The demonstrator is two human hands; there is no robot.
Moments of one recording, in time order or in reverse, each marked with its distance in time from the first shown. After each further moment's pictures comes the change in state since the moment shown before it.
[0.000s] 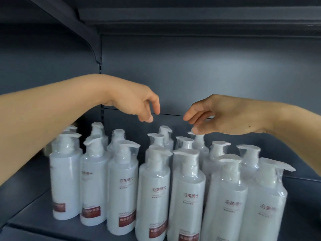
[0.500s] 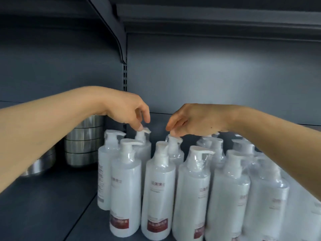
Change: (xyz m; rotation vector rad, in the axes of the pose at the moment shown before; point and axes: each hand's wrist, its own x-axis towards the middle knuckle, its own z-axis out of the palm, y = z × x) left_hand -0.020 -0.149 -0.002 0.029 -0.013 0.002; right_hand 0.102 -0.122 0.070 -0.115 -0.086 0.068
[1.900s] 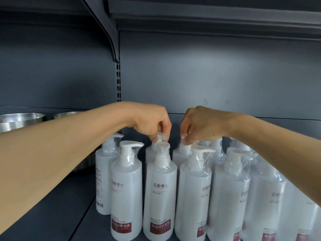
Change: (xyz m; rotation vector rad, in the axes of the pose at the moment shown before) left_hand 0.029 0.034 0.024 -0.039 -0.084 0.282; right_hand -0.003 0.004 0.011 -0.233 0.040 0.121
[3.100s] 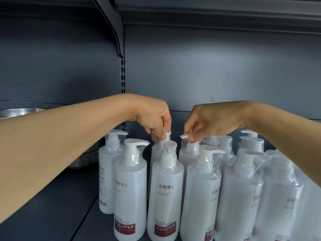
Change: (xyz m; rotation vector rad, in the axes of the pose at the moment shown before) left_hand 0.007 -0.011 -0.004 -0.136 -0.034 -0.077; right_hand 0.013 0.017 -0.008 0.140 -0.199 -0.193
